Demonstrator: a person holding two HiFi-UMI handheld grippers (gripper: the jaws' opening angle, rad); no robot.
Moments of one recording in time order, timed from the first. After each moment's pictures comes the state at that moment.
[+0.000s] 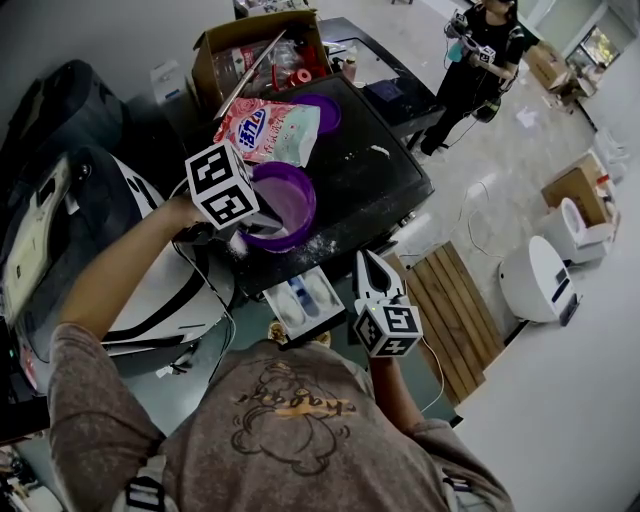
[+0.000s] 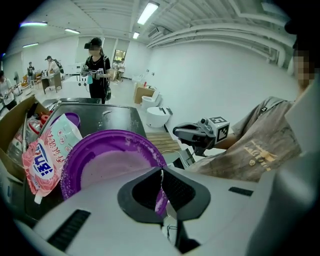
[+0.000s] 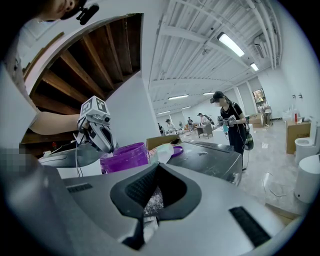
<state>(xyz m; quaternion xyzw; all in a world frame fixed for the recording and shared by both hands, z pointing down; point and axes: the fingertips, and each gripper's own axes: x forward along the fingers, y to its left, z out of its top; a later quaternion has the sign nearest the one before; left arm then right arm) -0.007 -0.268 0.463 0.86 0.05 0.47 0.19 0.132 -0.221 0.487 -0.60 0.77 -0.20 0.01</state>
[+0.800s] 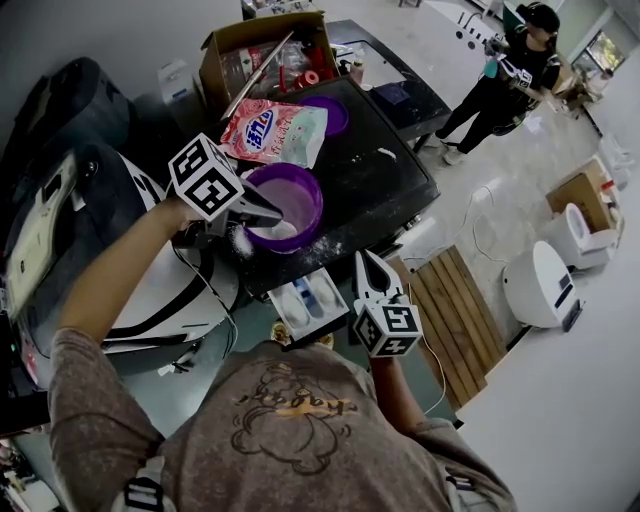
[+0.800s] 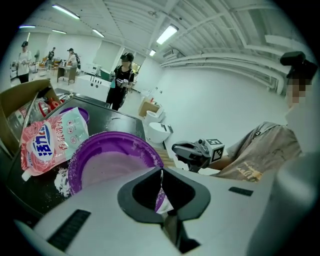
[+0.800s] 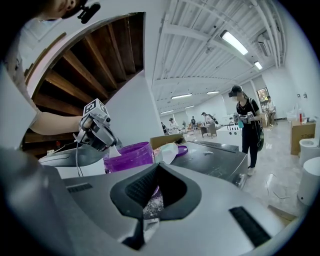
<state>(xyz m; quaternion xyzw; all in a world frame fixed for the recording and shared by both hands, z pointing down) -0.019 -0.281 0.444 0.88 0.01 0.38 0.28 0.119 -0.225 0.487 -0.59 0.78 -0.20 0.00</state>
